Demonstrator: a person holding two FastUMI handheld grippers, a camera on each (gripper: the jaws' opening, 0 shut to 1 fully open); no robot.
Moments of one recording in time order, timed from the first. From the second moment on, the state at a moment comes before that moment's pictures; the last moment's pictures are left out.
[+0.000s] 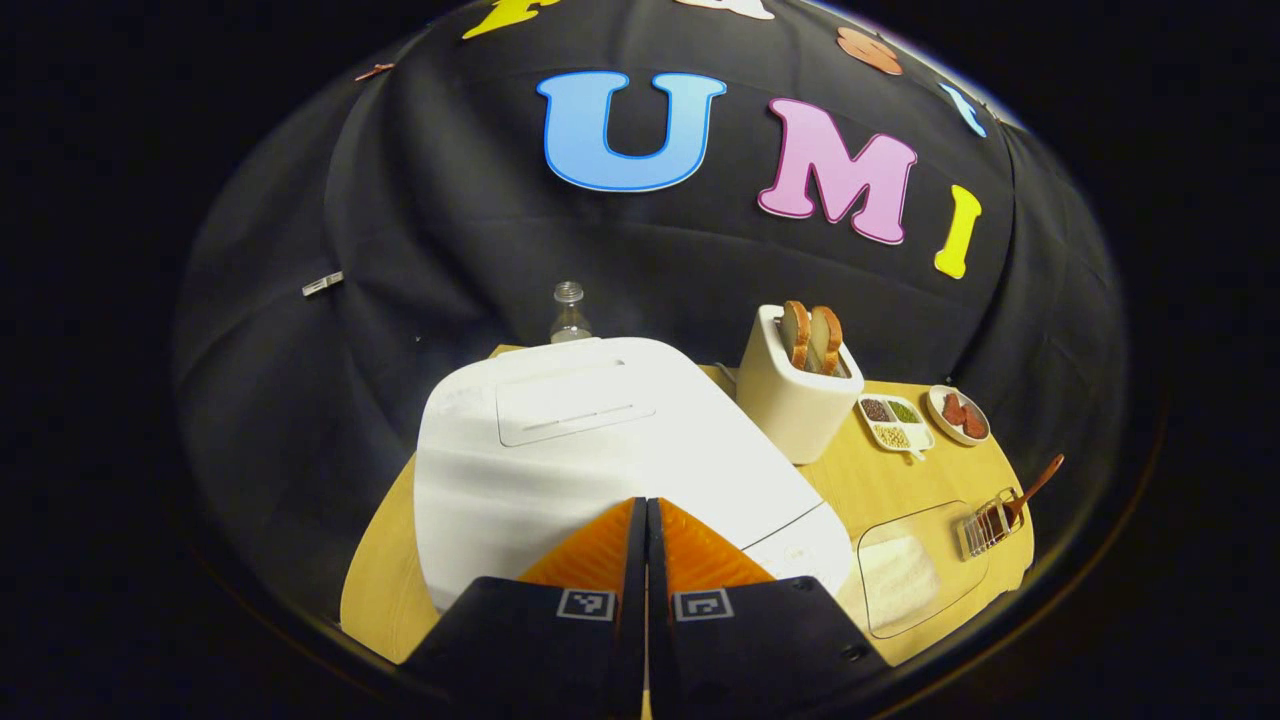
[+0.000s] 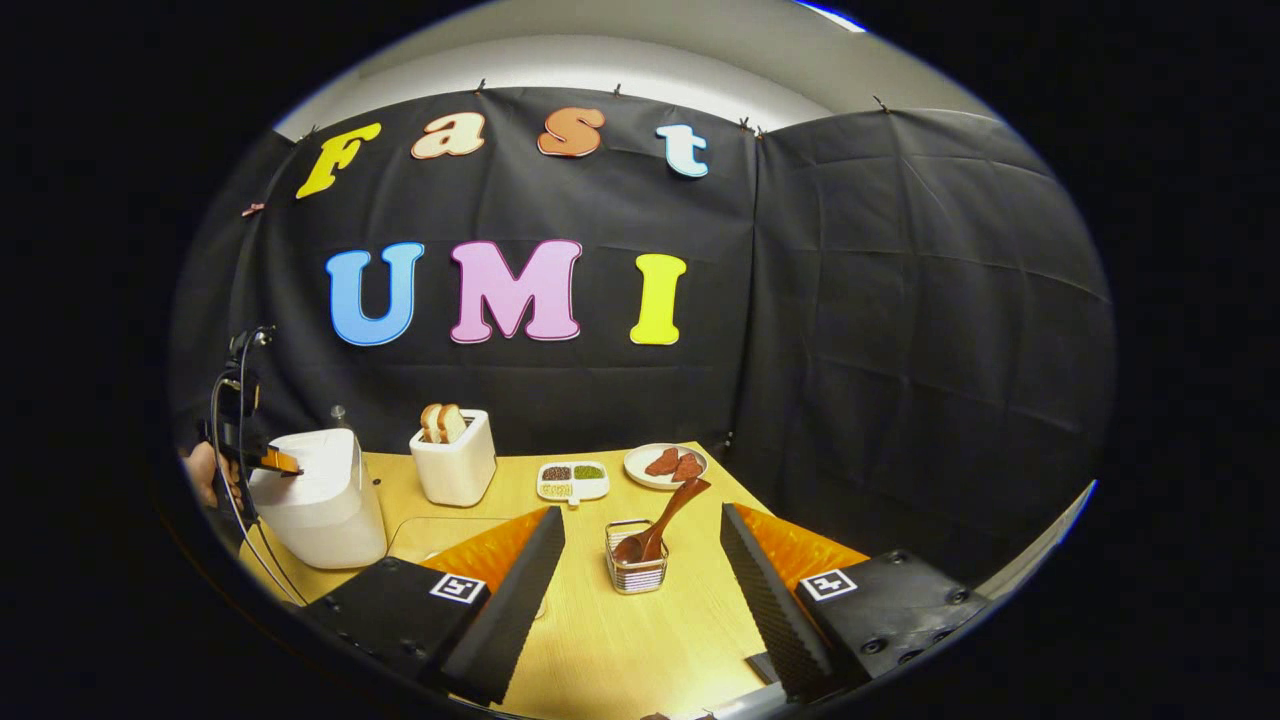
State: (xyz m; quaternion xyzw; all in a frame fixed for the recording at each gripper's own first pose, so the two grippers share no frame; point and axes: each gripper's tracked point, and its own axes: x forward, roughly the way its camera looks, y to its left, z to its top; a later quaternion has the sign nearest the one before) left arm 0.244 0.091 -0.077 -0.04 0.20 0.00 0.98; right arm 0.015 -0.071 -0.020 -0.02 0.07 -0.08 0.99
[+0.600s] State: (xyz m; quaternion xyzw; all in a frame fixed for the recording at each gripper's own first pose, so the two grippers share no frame) left arm 0.161 0.057 0.072 0.01 -0.02 0.05 1.00; right arm 0.097 -0.116 -0.023 0.00 0.06 -0.06 1.00
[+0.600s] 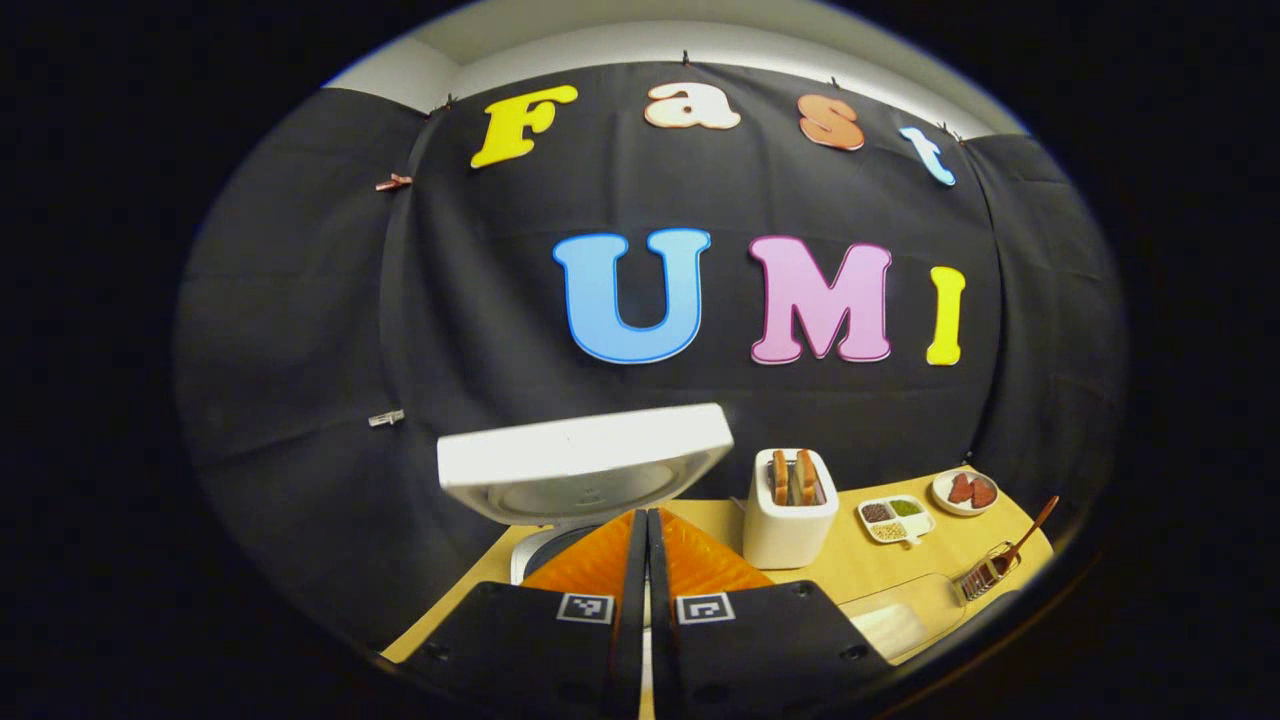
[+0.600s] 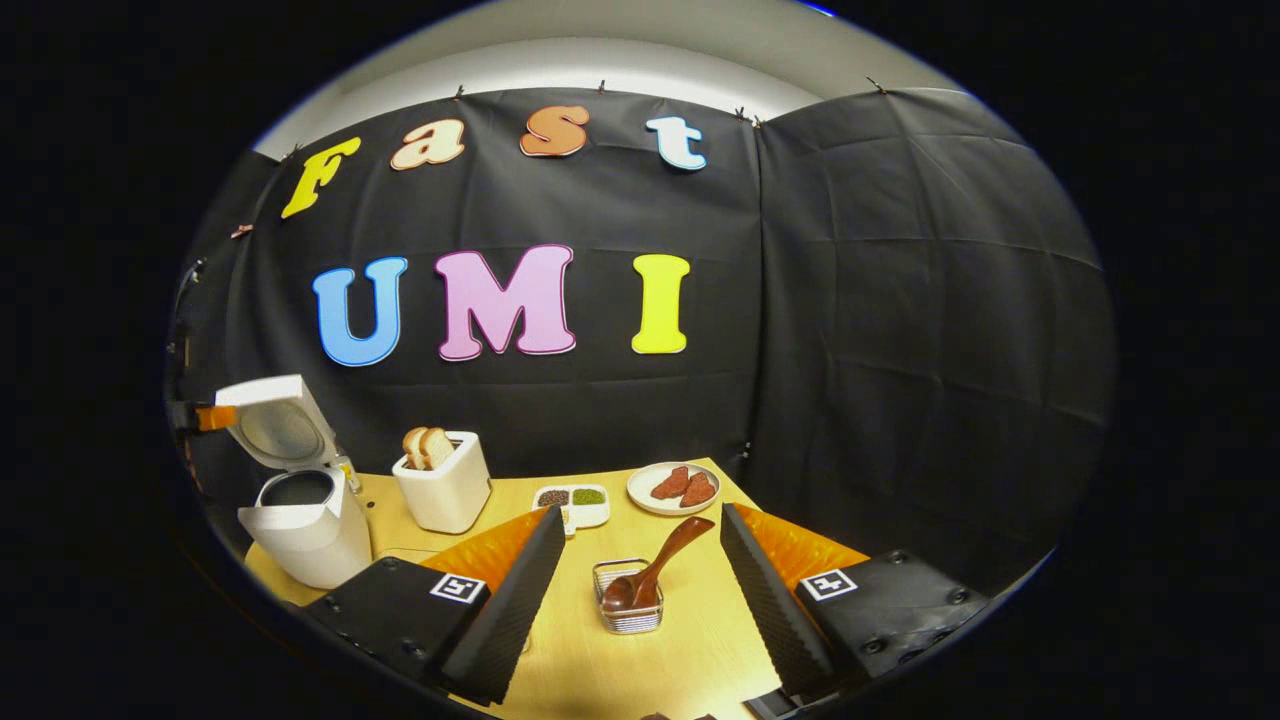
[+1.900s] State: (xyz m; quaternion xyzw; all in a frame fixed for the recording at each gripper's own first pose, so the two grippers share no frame) left arm 0.073 -0.048 -0.035 -0.07 0.09 0.15 0.98; right arm 0.258 -0.137 -0.215 0.12 0.29 0.03 0.95
